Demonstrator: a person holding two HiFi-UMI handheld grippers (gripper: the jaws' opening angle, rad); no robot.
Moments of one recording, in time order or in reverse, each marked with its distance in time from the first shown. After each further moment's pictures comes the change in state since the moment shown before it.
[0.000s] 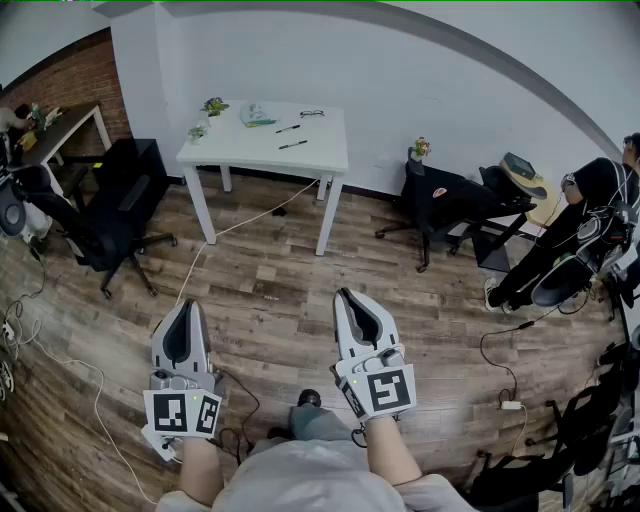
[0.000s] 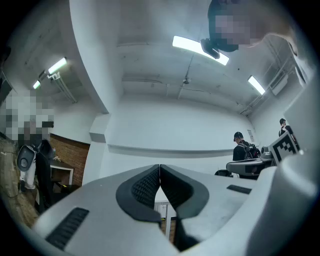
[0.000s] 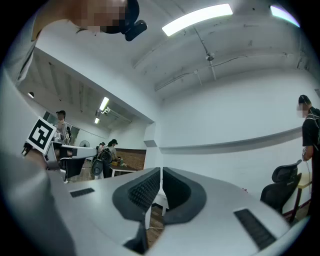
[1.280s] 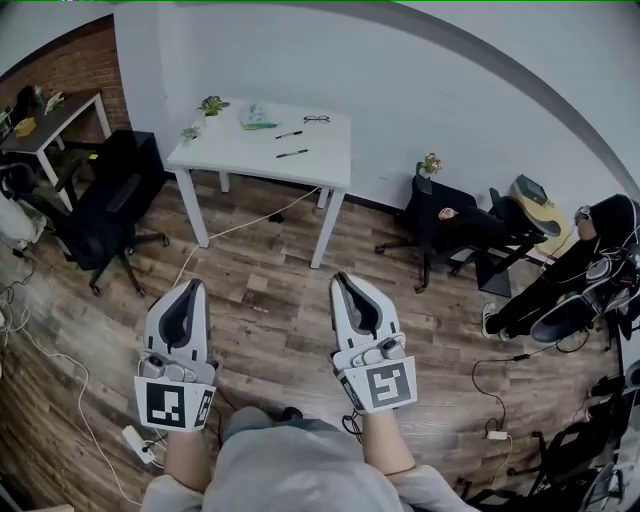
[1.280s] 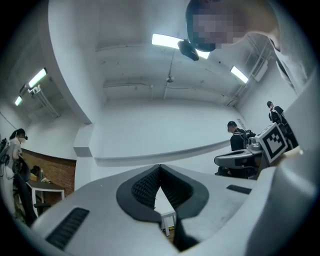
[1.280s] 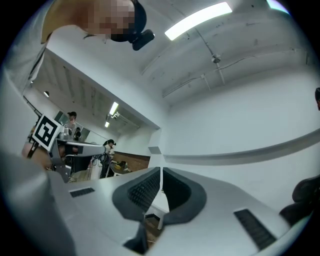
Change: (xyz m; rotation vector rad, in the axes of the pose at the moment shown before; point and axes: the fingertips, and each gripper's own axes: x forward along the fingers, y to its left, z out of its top) left arm 0.139 -0.031 0.001 0.182 -0.071 -0.084; right arm 0.109 -0.085 0.005 -0.066 -0.110 0.108
